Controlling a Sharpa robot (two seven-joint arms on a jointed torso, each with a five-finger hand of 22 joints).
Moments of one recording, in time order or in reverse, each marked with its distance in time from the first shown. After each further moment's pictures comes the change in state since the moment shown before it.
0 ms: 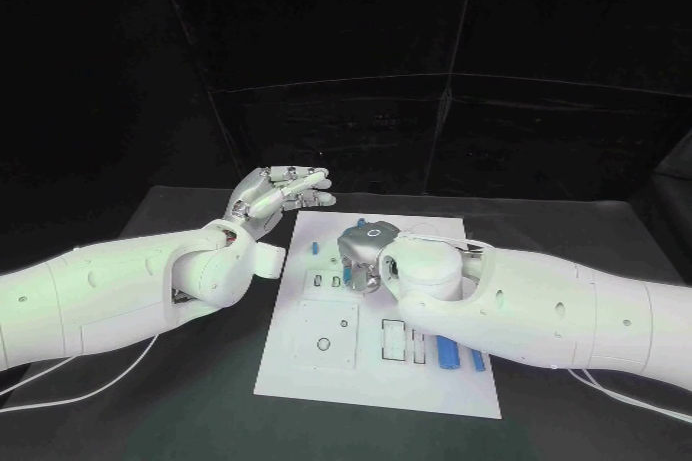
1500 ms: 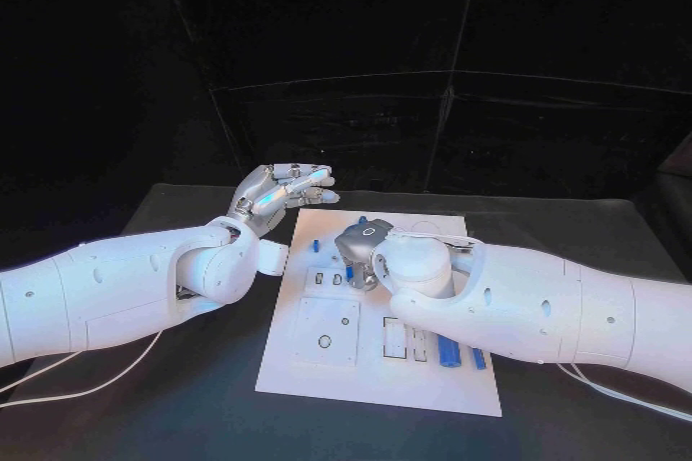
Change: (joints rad) left arm 0.000 0.007 0.000 -0.004 0.000 0.000 0.000; left_hand 0.000 0.000 0.000 0.000 0.000 0.000 0.000 0.000 0.000 0.000 0.000 0.000 0.000 0.000 0.000 0.000 0.000 0.000 0.000 0.000 0.000 0.000; right arm 0.001 0.045 -0.004 -0.045 -0.043 0.074 -0.020; right_hand -0.005 -0.005 0.000 0.000 -0.001 -0.004 0.000 0.000 0.000 -0.004 -0.004 -0.012 0.000 0.000 0.000 -0.005 0.000 0.000 0.000 0.000 0.000 0.000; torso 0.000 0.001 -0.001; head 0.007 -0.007
